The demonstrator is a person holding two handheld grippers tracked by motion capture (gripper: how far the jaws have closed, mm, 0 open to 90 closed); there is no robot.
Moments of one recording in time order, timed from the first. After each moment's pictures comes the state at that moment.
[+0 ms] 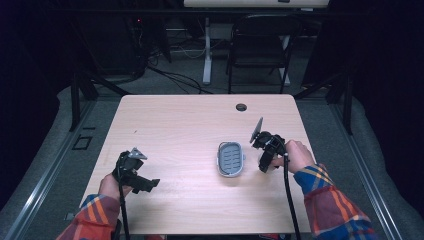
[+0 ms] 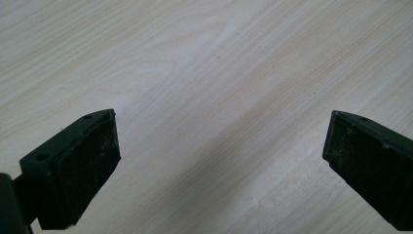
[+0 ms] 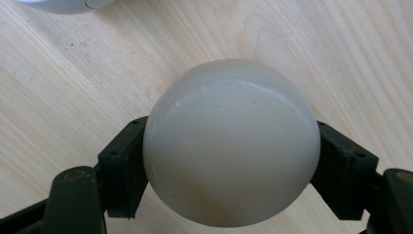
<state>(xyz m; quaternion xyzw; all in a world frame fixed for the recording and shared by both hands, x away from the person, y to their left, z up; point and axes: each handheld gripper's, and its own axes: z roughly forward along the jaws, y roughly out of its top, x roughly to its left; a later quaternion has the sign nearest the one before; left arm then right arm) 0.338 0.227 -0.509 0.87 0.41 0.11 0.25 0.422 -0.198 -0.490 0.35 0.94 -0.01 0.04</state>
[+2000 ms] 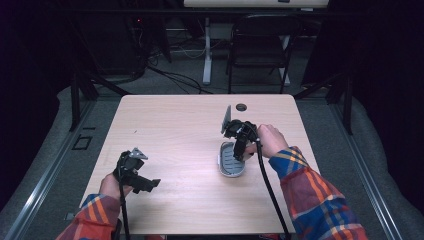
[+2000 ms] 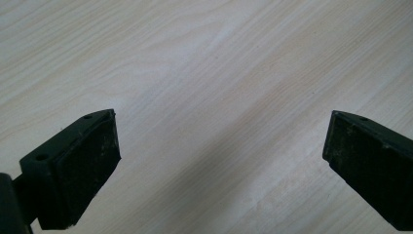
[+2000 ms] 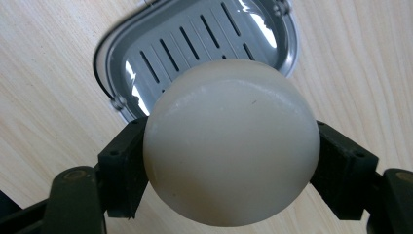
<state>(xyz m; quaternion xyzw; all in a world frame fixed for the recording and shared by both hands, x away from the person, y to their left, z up) 0.339 0.226 -0.510 0.87 0.40 0.10 0.25 0.443 -0.113 -0.458 0.28 0.96 -0.02 0.04</state>
